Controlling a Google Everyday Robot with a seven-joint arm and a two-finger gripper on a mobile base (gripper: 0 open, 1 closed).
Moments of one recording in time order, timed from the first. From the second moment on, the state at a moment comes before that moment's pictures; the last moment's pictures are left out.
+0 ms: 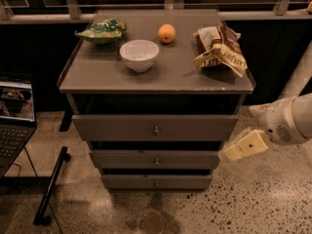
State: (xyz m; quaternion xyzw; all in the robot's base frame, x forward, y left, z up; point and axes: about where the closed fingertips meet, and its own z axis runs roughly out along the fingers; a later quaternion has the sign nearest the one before) arm 0.446 -0.219 0.826 -0.38 0.86 0.15 0.31
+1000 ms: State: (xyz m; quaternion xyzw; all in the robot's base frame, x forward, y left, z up) arm 0.465 -0.225 0.830 -0.36 0.86 0.12 0.34
